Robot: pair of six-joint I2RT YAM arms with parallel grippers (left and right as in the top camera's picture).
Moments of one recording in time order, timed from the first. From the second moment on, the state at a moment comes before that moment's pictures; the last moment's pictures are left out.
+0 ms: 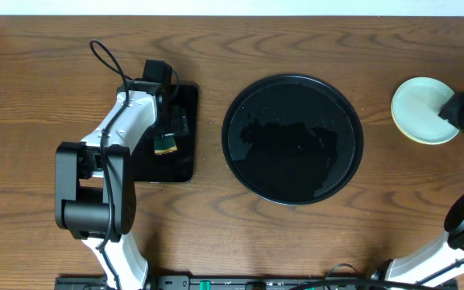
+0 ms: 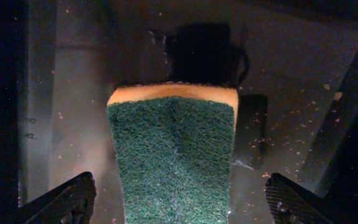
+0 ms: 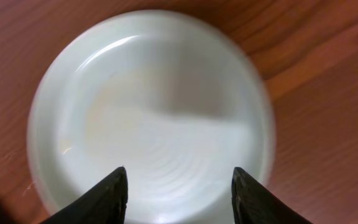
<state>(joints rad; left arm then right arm) -0.10 1.95 1.32 -0.80 -0.08 -0.30 -0.54 1.91 1.38 -0.55 -0.20 0.11</state>
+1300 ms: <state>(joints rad) -0.10 1.95 1.32 -0.80 -0.08 -0.30 0.02 1.47 1.38 -0.75 -0.38 0.04</state>
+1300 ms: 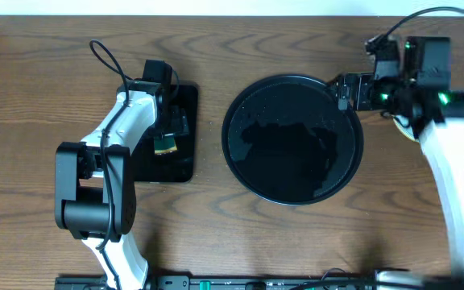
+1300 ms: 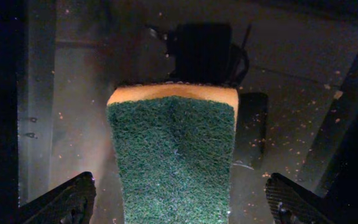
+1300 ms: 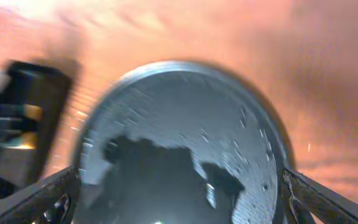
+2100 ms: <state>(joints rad) -0.10 1.95 1.32 -0.80 -0.09 -0.30 0.11 0.15 0.35 0.11 -0.23 -0.09</state>
